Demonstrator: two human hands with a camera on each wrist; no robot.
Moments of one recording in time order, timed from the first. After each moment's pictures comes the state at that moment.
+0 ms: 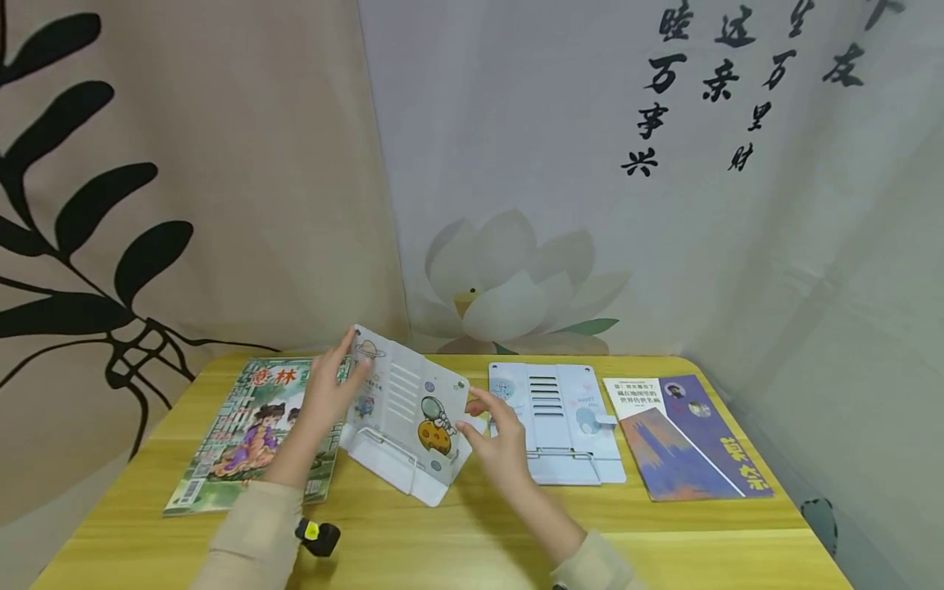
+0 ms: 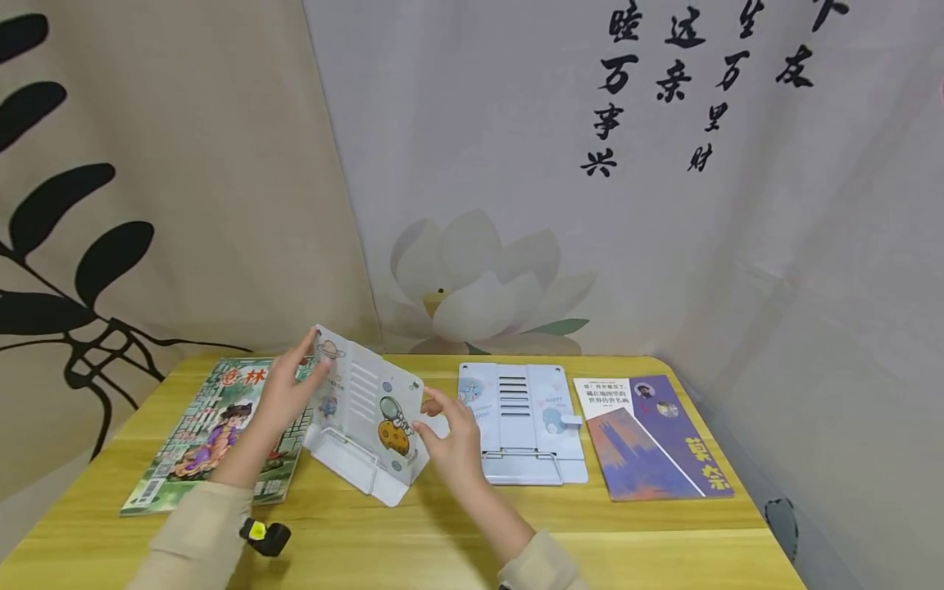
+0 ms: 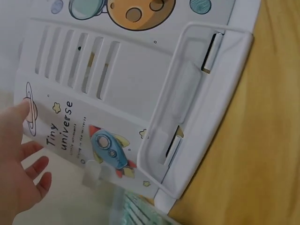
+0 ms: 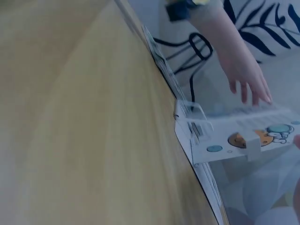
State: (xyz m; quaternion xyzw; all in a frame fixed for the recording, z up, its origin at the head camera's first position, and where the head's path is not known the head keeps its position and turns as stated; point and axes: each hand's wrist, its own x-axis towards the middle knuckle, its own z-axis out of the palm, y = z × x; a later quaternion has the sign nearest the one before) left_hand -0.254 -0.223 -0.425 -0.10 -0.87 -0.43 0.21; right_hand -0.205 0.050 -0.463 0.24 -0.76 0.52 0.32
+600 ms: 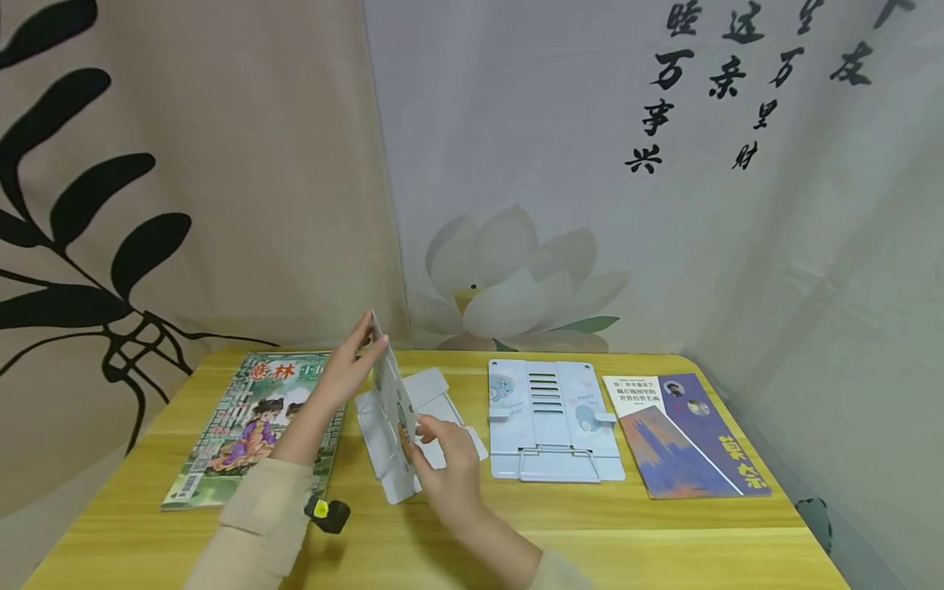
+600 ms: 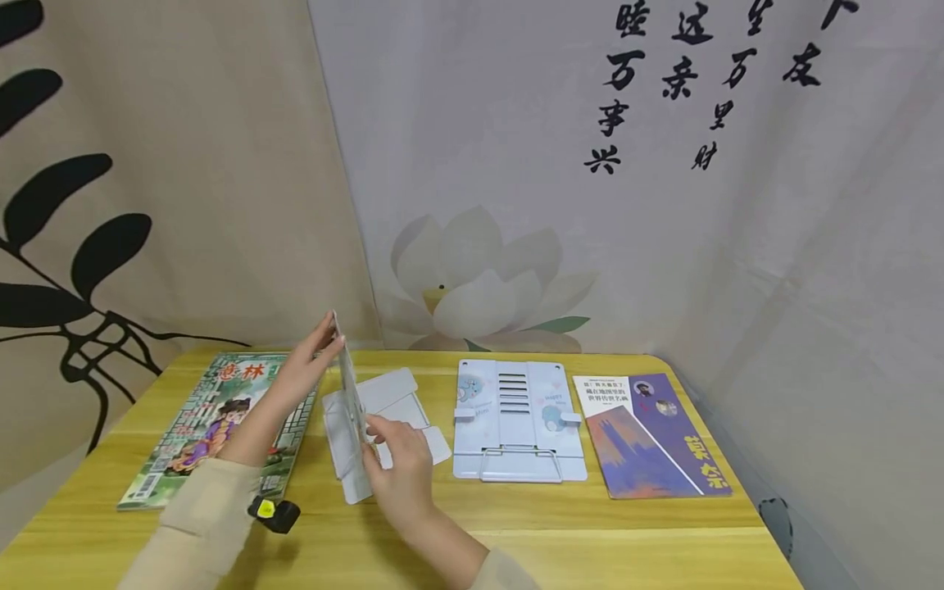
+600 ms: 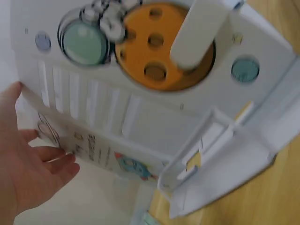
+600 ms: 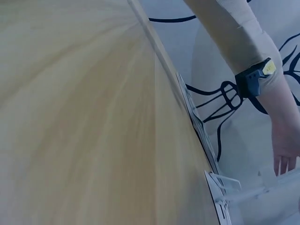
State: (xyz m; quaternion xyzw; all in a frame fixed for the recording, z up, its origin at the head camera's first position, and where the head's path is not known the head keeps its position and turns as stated) left_hand -0.264 -0.204 -0.398 -0.11 -0.86 -0.50 0.08; right_hand -0.171 -0.008 -0.462 0.31 -0.71 0.45 0.44
